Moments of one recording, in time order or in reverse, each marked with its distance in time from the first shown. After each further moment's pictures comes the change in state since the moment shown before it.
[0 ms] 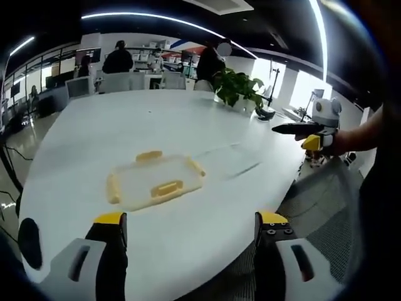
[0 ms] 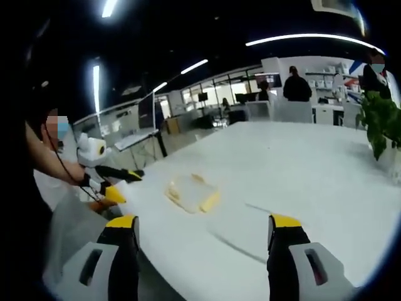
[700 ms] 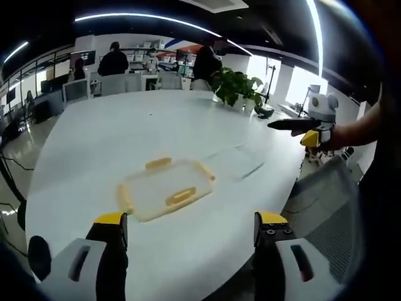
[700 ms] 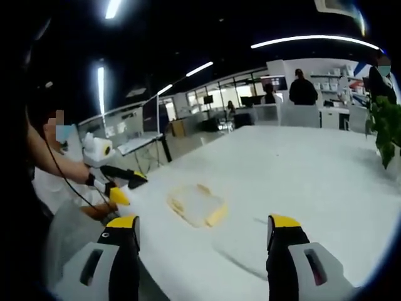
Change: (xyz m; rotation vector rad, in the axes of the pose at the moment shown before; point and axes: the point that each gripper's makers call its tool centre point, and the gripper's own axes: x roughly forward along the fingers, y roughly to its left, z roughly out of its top) left arm -0.001 0.023 0.013 0.036 0.009 -0.020; right arm 0.029 0.008 0.020 -0.021 -0.019 0.041
